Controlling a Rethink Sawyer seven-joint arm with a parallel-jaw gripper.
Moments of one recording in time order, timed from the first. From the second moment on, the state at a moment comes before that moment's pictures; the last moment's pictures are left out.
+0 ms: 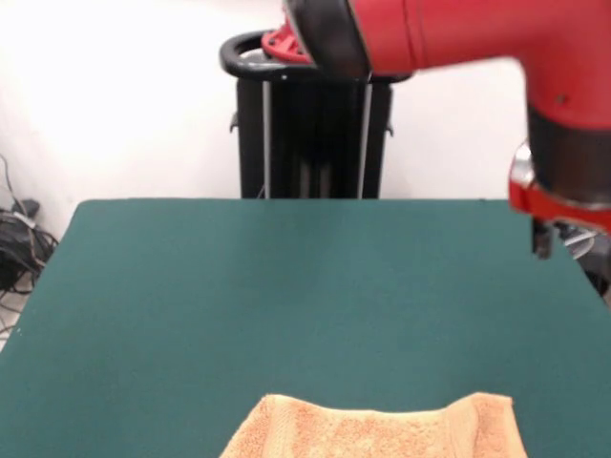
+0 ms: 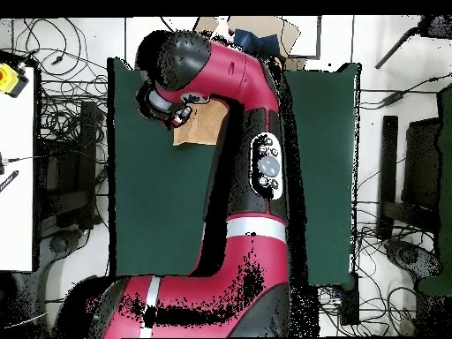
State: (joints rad) arm -0.08 -0.38 0.03 0.92 0.29 1.35 2.18
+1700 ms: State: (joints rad) arm -0.04 -0.12 0.03 0.79 0.28 1.15 2.18
